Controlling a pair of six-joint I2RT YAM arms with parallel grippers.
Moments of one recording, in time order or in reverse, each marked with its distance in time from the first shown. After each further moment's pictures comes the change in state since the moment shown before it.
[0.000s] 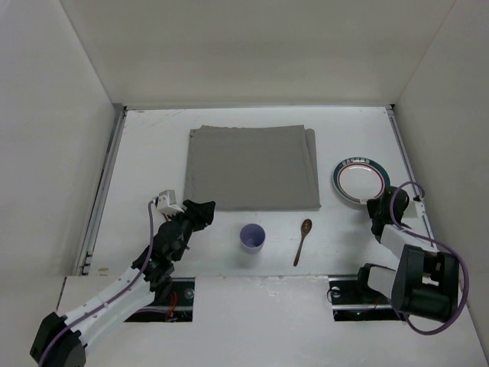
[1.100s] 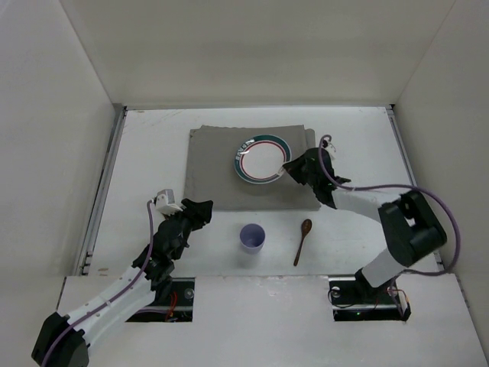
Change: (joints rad) left arm 0.047 0.034 0.000 0.002 0.013 -0.009; right arm 0.712 0.328 0.453 0.102 -0.081 0.024
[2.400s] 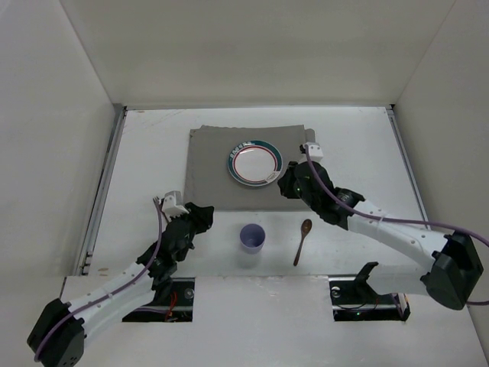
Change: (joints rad) left arm -0.078 0.077 0.000 0.008 -0.066 0.018; right arm 0.327 -0.275 0.114 -0.414 0.193 -0.432
